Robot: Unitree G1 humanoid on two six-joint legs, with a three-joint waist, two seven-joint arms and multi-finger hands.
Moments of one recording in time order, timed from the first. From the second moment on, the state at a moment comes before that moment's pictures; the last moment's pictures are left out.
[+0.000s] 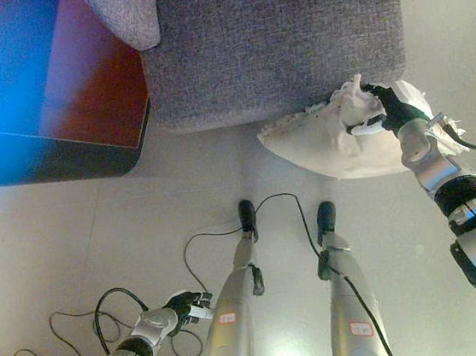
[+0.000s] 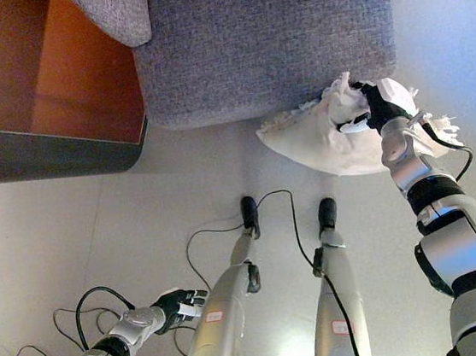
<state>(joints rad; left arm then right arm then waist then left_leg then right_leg) -0.35 0.36 -0.49 1.18 -0.13 0.04 -0.28 -0.96 -0.72 0.50 1.00 -0.09 0.03 -0.14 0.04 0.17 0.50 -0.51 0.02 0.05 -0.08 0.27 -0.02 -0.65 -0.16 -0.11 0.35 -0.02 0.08</state>
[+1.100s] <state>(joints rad) -0.31 0.36 -0.46 1.16 -0.13 0.08 -0.30 -0.90 -0.76 0.55 0.87 -0.09 -0.01 0.09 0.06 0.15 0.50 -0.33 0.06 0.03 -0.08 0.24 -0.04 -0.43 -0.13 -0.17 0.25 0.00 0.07</state>
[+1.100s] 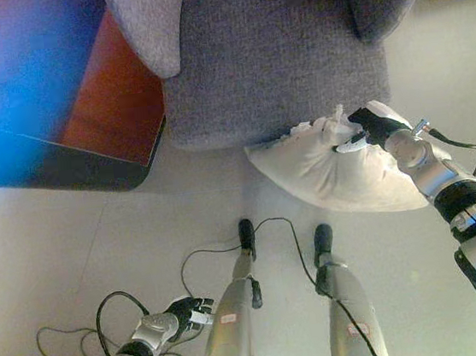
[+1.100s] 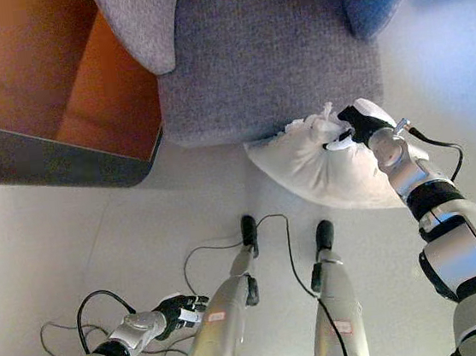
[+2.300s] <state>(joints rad) -0.06 0.39 -0.25 1.23 0.00 0.21 -0.45 -0.87 -0.84 0.52 0.74 0.13 0.06 0.61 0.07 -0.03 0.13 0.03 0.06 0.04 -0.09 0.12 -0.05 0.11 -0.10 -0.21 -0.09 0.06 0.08</state>
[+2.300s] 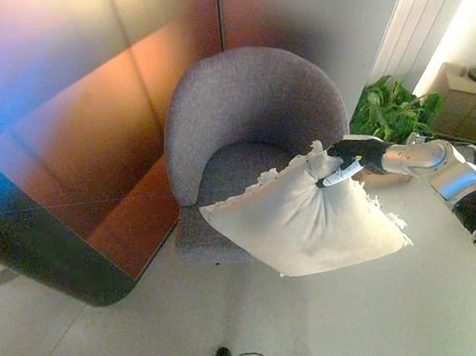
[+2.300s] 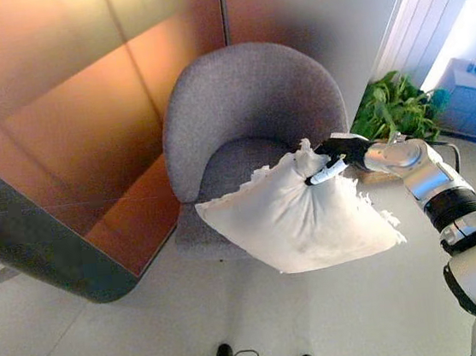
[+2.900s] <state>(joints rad) -0.06 0.40 -0.28 1.25 -0.01 0.28 -0.48 -1.03 -0.84 0.63 0.98 0.18 0.26 0.46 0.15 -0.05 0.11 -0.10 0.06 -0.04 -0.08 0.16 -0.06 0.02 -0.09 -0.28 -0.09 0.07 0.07</state>
